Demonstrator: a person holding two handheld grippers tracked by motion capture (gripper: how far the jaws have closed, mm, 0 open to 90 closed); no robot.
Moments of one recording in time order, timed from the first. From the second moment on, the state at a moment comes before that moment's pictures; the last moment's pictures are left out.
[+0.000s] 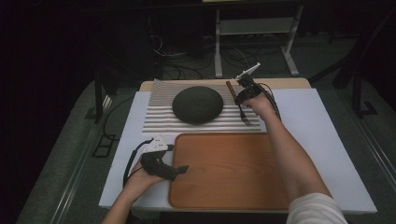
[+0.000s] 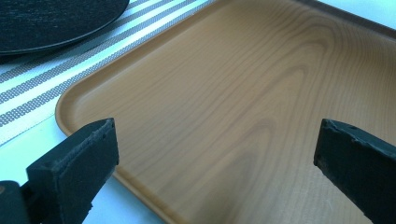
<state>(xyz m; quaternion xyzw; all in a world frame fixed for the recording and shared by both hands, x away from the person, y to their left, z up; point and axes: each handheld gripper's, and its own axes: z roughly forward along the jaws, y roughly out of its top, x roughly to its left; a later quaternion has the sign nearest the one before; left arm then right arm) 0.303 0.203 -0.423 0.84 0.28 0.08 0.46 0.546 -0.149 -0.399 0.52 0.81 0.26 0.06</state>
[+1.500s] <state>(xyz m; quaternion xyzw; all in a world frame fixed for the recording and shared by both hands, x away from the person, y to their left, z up) 0.302 0.202 -0.423 0.84 0.29 0.09 0.46 0.366 -0.203 -0.363 0.37 0.79 0.48 0.06</state>
